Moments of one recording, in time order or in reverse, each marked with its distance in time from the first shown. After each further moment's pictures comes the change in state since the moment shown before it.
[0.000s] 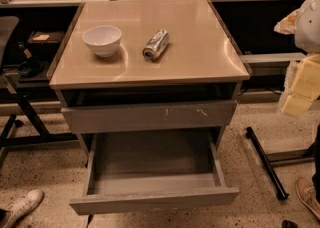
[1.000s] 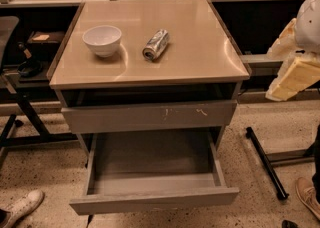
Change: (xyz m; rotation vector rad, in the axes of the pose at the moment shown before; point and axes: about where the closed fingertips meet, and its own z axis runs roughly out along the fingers) arm 0.000 0.000 0.000 0.000 0.000 0.000
